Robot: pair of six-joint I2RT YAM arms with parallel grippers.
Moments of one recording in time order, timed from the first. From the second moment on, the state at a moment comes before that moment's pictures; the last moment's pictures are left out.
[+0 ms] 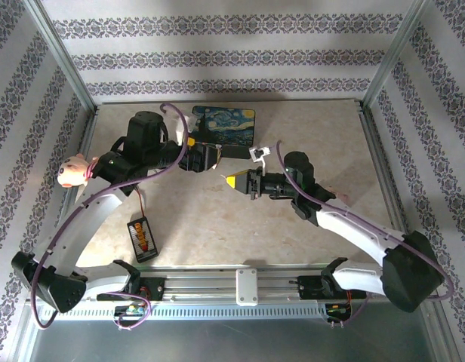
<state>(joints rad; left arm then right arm) -0.45 1.23 1.33 -0.61 0.31 -0.25 0.58 1.23 0.73 0.30 -0.74 0.68</state>
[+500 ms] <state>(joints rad) -0.33 1.43 1.22 -0.37 0.04 -0.45 0.45 1.35 0.71 0.31 -0.64 0.92</state>
